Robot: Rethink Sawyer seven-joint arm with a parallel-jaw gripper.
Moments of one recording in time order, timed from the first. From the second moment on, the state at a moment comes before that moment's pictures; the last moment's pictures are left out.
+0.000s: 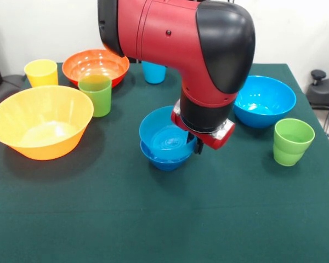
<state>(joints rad) -0.03 -0.19 -0.29 1.05 0.27 1.00 2.10</state>
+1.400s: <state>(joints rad) -0.03 -0.19 -0.29 1.04 0.23 1.00 2.10</state>
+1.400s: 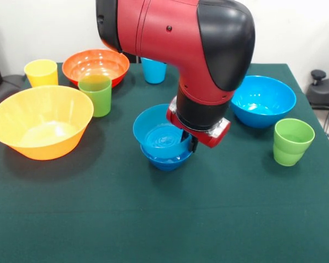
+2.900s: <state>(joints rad) -0.02 -0.19 -0.29 1.04 0.20 1.00 2.10</state>
